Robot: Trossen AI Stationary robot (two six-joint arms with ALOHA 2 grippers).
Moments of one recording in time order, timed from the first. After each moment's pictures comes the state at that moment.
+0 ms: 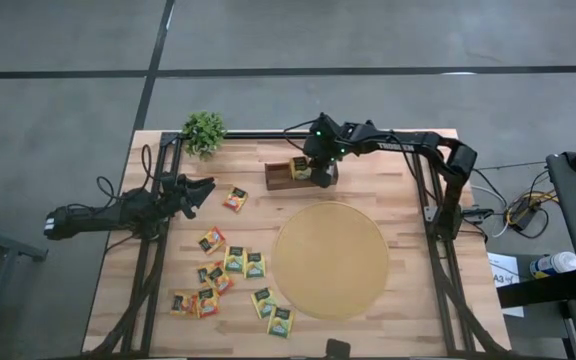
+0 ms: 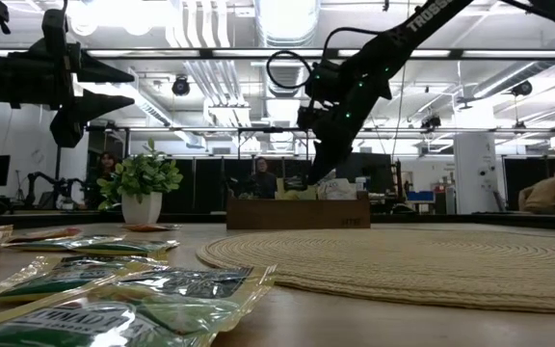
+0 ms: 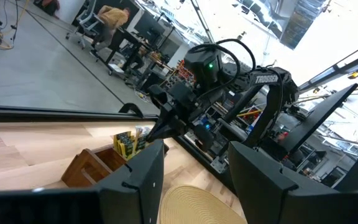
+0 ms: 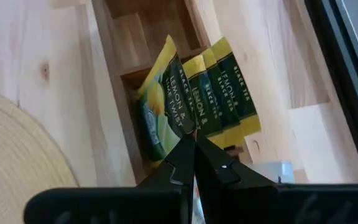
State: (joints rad) left arm 0.04 0.00 0.01 0.12 -0.44 -0.60; right arm -0.52 1.88 1.33 -0.47 -0.19 -0.26
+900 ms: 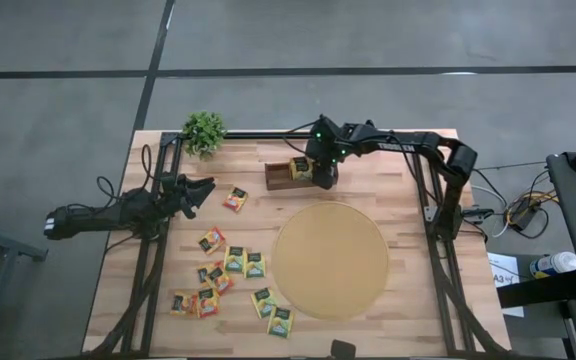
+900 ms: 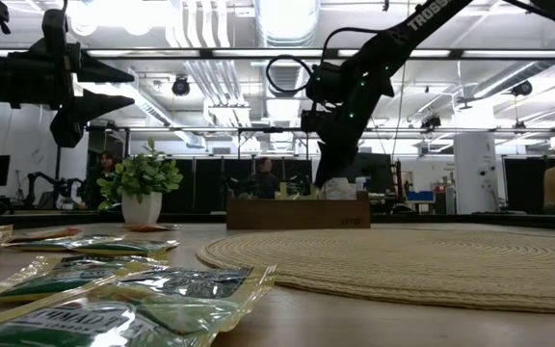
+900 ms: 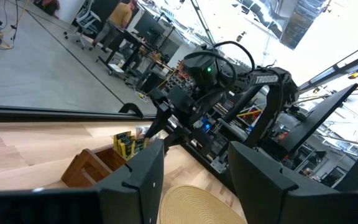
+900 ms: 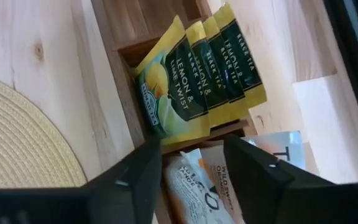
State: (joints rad) left arm 0.04 0.00 0.01 0.12 -0.44 -0.60; right arm -0.52 1.87 1.33 -0.55 -0.16 -0.23
